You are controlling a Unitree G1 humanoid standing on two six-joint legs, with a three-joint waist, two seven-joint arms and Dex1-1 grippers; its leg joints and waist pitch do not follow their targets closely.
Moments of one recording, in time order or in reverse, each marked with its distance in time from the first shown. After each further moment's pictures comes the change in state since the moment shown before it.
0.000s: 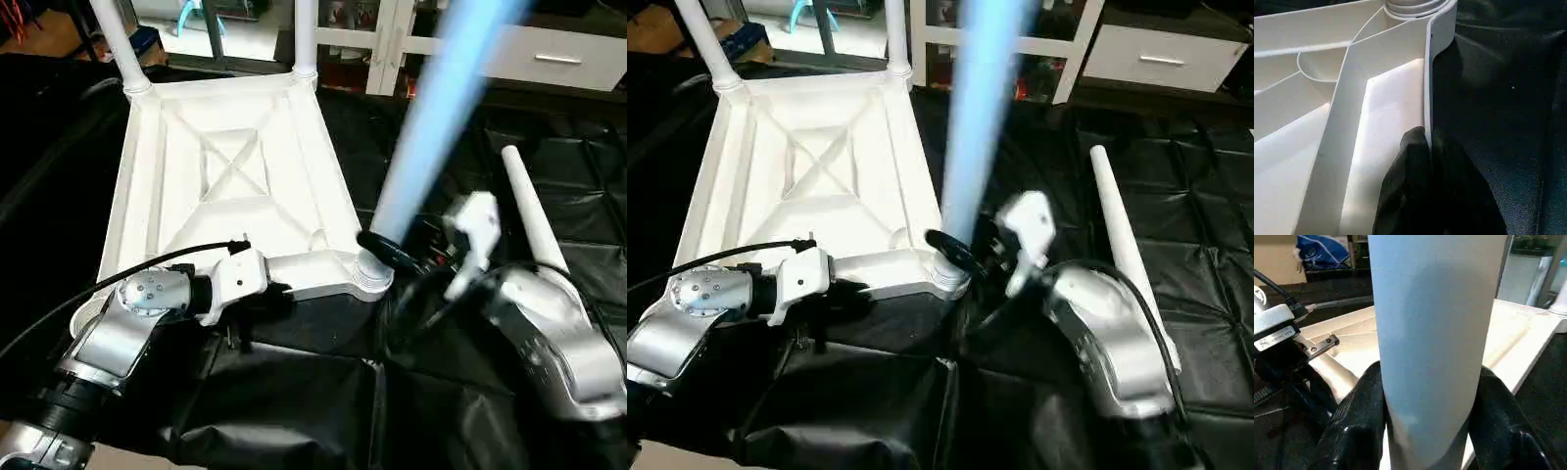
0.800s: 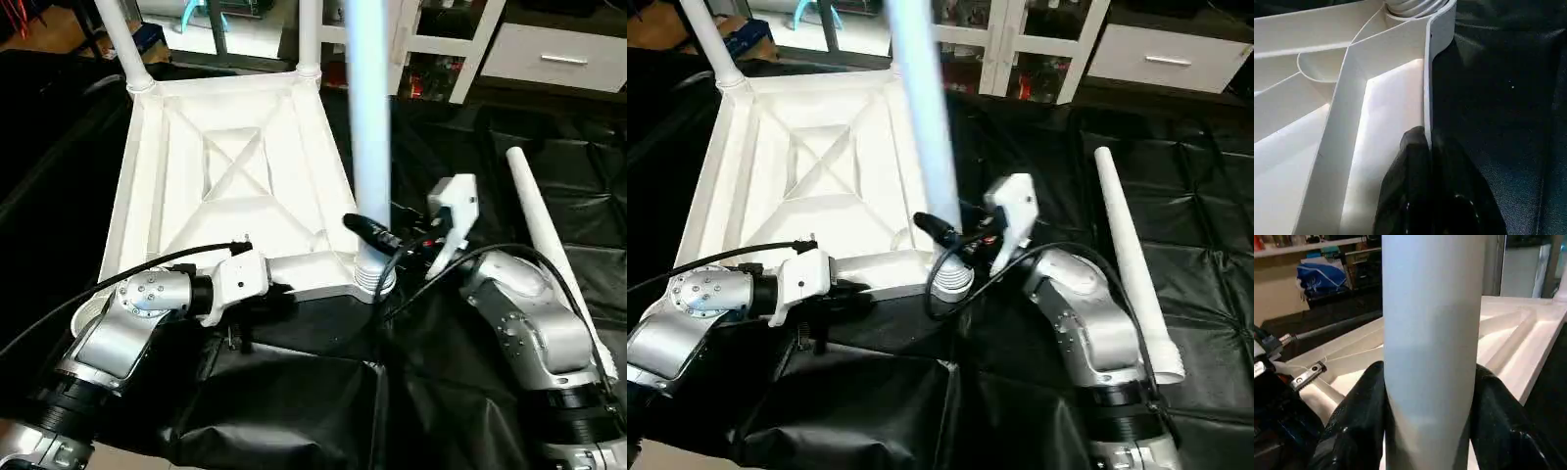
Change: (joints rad) left arm 0.003 -0.002 -0.005 -0.011 0.001 -0.008 -0.001; right arm -0.081 0.075 -0.056 0.119 0.052 0.041 -0.010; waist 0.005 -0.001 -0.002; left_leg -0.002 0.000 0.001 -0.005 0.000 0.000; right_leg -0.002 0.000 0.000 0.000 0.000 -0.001
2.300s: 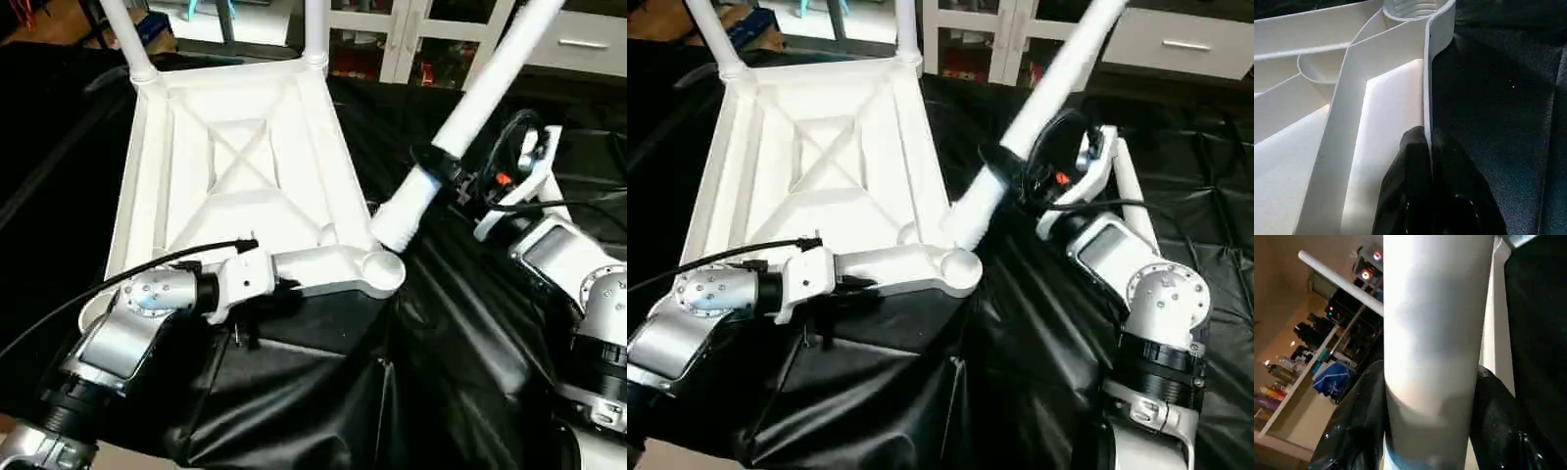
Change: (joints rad) left arm -0.001 -0.010 -0.004 -0.028 0.000 -0.002 0.020; right arm -0.190 0.064 -0.478 0.021 0.629 0.675 -0.530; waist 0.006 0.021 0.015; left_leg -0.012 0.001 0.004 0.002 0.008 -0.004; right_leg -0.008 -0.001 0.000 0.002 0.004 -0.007
